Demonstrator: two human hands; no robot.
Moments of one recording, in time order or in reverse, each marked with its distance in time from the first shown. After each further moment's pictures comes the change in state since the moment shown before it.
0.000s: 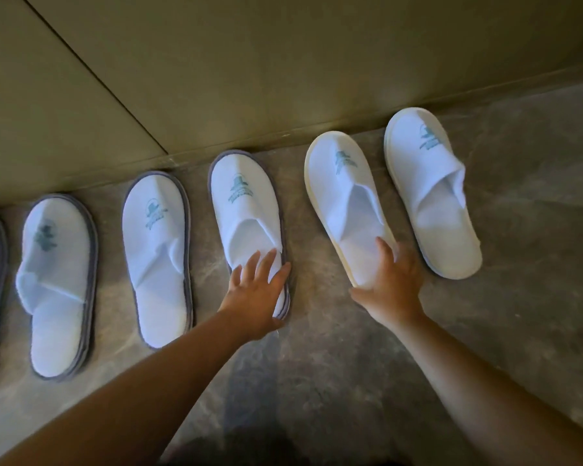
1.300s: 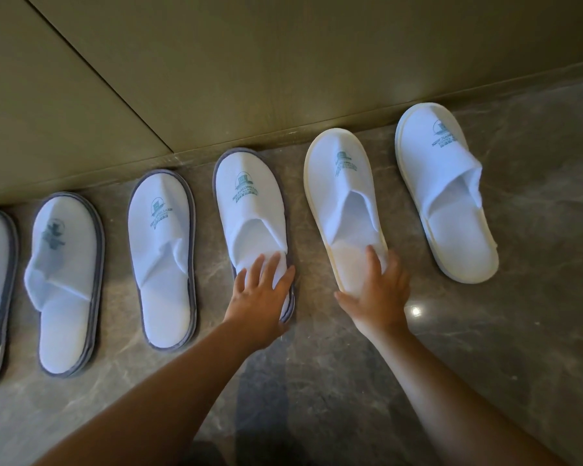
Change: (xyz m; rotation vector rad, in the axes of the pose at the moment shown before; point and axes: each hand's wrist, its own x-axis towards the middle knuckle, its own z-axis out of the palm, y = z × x) left_hand -0.002 0.007 0.008 0.004 0.036 -0.053; right_hand -0.005 -0.010 0.033 0.008 0.031 -0.006
